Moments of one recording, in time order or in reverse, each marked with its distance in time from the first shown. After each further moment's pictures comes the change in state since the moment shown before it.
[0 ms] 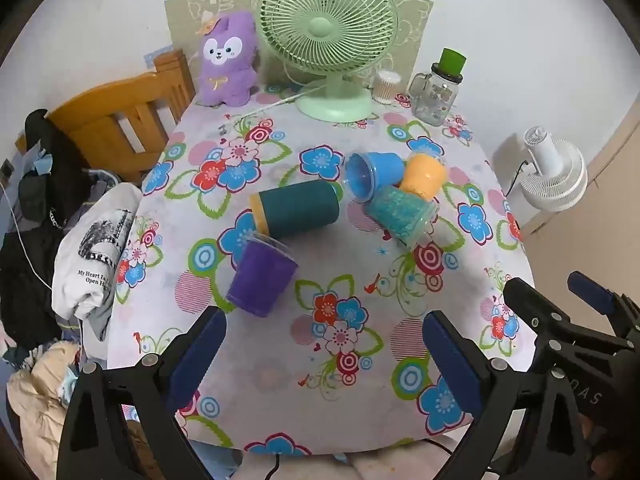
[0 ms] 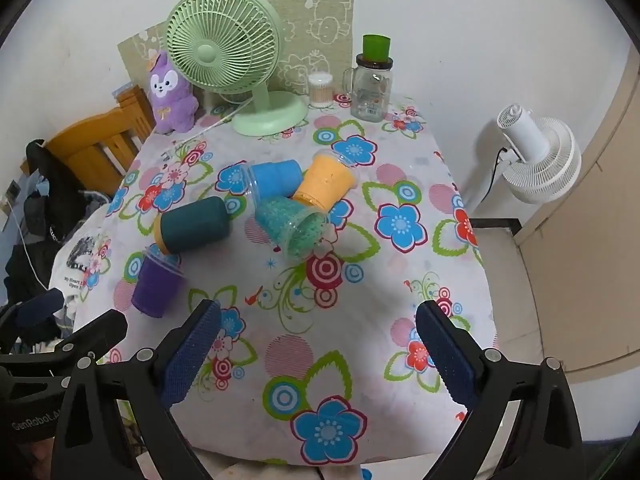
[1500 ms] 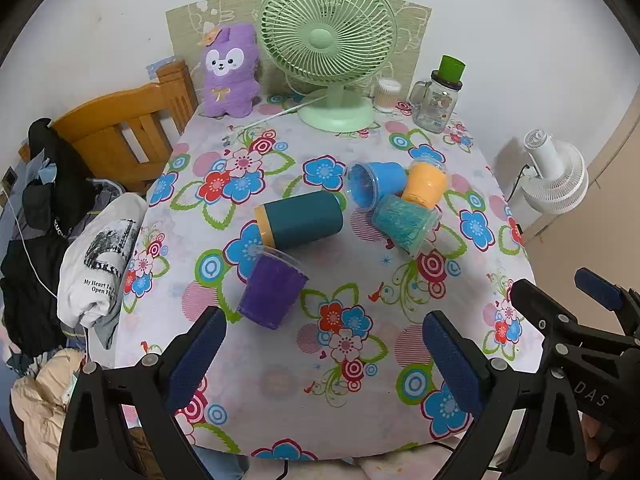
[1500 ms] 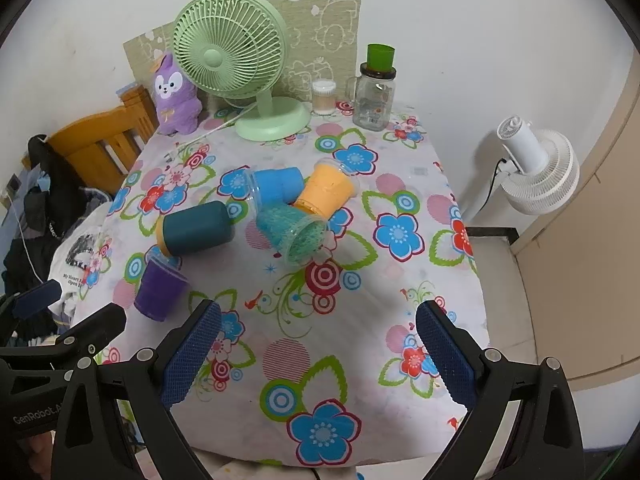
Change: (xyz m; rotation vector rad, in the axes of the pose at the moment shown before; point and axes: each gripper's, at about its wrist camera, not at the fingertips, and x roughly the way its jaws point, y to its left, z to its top) left arm -0.005 0.000 0.001 0.010 -0.030 0.010; right arm -0.003 0.006 0.005 -0.033 -0.004 -0.008
